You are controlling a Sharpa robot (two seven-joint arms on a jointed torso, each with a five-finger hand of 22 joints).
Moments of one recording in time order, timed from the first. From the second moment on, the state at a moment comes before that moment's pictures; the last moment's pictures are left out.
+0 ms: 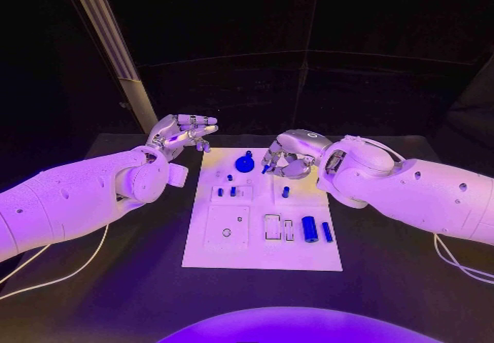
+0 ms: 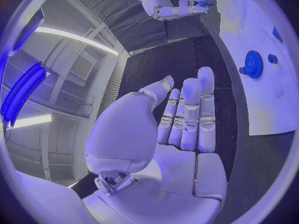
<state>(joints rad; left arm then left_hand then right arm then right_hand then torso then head) 1.18 -0.76 -0.08 1.27 -0.05 -0.20 0.46 1.32 -0.10 0.44 -0.04 0.05 0.99 0.17 0.11 0.07 1.00 0.12 0.22 0.07 1.21 0.03 0.99 0.54 0.18 1.16 0.13 0.64 0.75 1.16 -0.71 0.02 1.52 -1.55 -0.26 -0.05 1.30 -0.06 0.49 -0.04 0.08 1.12 0.13 0.08 0.08 1.23 0.06 0.13 0.07 1.47 -0.01 1.16 1.11 0.15 1.32 0.09 1.07 0.74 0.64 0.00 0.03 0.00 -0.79</state>
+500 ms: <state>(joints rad) 1.18 -0.75 -0.08 1.28 -0.05 -0.21 0.46 1.33 -0.10 0.44 -0.04 0.05 0.99 0.17 0.11 0.07 1.00 0.12 0.23 0.07 1.21 0.03 0.99 0.53 0.18 1.16 0.13 0.63 0.75 1.12 -0.59 -0.06 1.49 -1.62 -0.23 -0.04 1.30 -0.06 0.49 -0.04 0.08 1.12 0.13 0.08 0.08 1.23 0.06 0.13 0.07 1.47 -0.01 1.16 1.11 0.15 1.32 0.09 1.07 0.74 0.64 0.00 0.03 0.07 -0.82</state>
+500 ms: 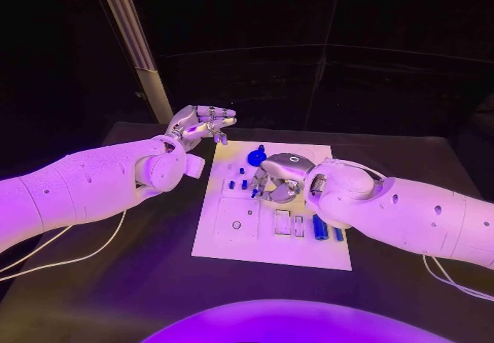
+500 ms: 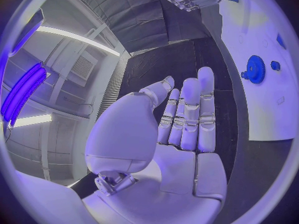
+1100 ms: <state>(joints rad) 1.18 -0.75 -0.08 1.29 -0.05 -0.21 0.46 1.33 -0.10 0.44 -0.04 0.05 0.99 0.17 0.11 0.07 1.00 0.12 0.23 0.07 1.21 0.03 0.99 0.53 0.18 1.16 0.13 0.63 0.75 1.07 -0.55 -0.07 1.48 -1.71 -0.19 -0.03 1.30 -0.06 0.49 -0.04 0.08 1.12 0.13 0.08 0.08 1.23 0.06 0.13 0.07 1.47 -0.01 1.16 1.11 0.15 1.32 0.09 1.07 0.74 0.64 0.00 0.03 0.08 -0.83</state>
